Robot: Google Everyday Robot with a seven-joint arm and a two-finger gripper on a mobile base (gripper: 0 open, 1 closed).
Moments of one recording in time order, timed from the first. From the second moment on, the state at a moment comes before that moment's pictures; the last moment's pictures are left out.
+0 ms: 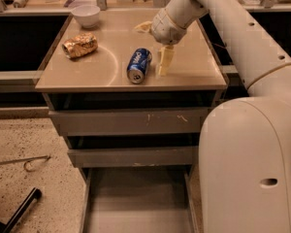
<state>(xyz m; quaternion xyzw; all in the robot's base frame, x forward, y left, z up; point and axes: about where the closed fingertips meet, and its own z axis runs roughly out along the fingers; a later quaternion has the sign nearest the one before) 0.710 -0.019 0.865 -0.82 0.49 0.12 0.28</state>
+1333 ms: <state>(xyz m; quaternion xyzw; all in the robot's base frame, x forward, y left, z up) 0.740 0.056 0.832 -0.83 0.44 0.18 0.28</state>
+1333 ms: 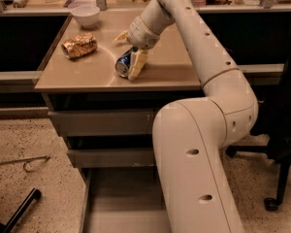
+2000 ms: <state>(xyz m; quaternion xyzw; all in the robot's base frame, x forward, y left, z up) 0.746 0.063 0.831 -0.83 0.45 0.17 0.29</state>
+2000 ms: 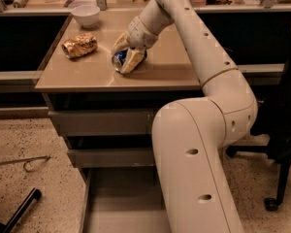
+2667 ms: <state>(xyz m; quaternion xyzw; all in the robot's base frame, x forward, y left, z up) 0.725 0.056 0.881 -0.81 0.46 0.13 0.33</state>
